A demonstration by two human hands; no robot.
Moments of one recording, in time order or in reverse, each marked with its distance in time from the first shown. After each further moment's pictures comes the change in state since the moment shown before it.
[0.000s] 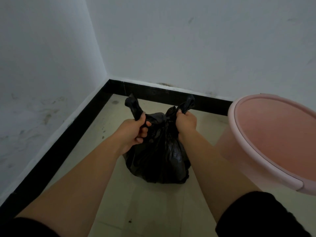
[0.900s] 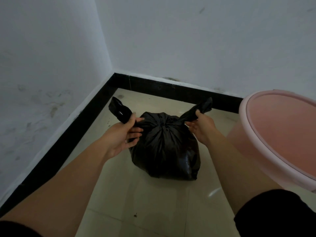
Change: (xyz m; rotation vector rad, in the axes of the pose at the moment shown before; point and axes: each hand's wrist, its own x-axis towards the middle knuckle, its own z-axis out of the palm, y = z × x) left_hand -0.003 -0.028 -0.049 -0.063 0.017 -0.028; right_hand 0.023 0.015 -0.030 0.170 -0.131 0.239
